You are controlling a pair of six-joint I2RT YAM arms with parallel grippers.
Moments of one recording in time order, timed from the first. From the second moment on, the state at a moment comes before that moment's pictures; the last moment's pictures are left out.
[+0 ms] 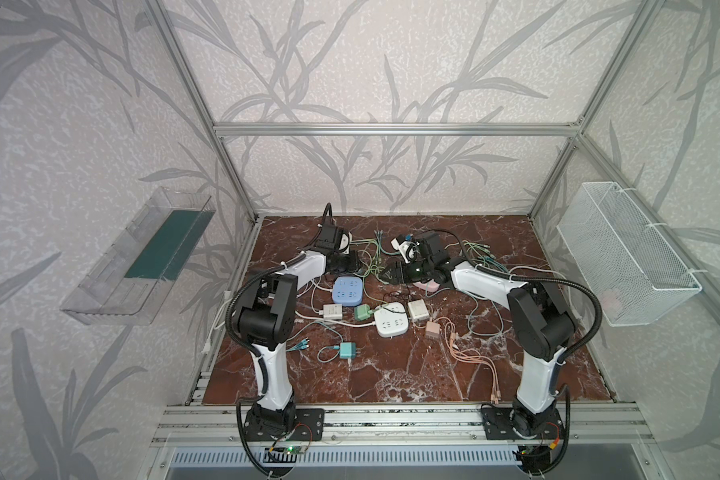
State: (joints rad) left arm -0.22 1.95 1.31 -0.28 0.36 -0.34; right arm 0.54 1.90 1.27 -0.08 -0.58 0.43
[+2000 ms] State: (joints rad) left arm -0.47 1.85 1.42 -0.47 0.08 -0.28; right arm 0.16 1.50 0.82 -0.17 -0.40 0.45
